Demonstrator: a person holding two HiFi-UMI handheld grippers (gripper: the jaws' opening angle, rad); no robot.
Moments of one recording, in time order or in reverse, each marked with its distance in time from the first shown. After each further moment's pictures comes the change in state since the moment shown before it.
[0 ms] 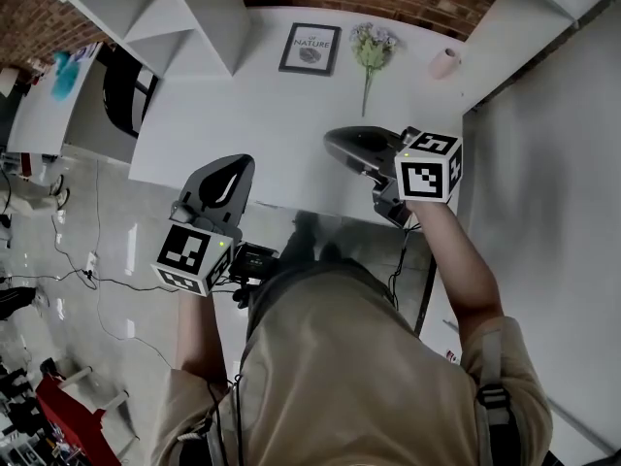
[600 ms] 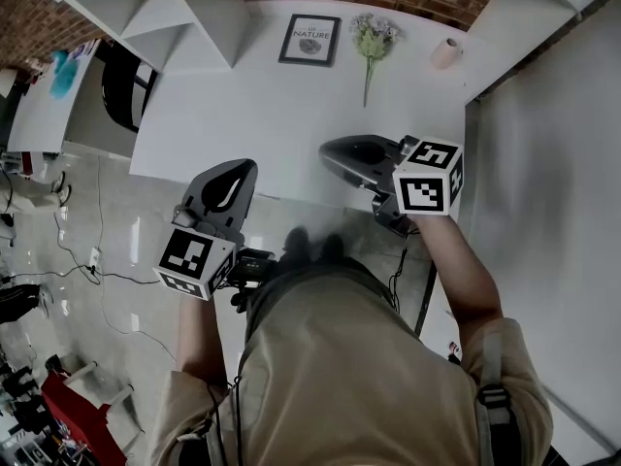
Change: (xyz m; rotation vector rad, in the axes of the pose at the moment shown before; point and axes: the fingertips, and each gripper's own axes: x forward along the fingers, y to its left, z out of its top) left arm -0.002 -0.010 -0.009 -0.019 0.046 -0.028; right arm 0.000 0.025 -0.014 -0.010 0.035 0.047
